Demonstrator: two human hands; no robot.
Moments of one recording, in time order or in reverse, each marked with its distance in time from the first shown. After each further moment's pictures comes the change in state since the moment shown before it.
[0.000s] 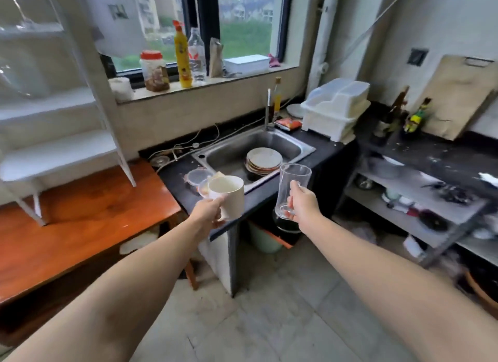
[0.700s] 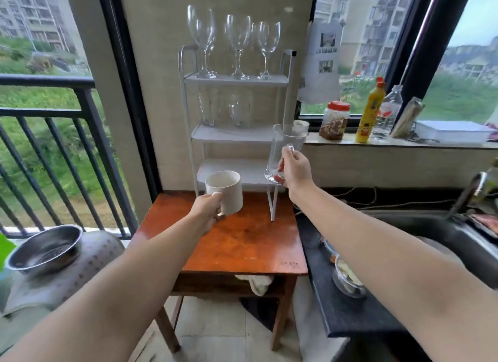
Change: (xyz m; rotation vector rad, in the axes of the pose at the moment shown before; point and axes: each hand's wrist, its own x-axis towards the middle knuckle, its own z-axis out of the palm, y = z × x) left_hand 0.023 0.074 -0.310 -0.333 0.609 0.176; right_hand -0.066 -0.114 0.396 0.030 -0.810 -0.328
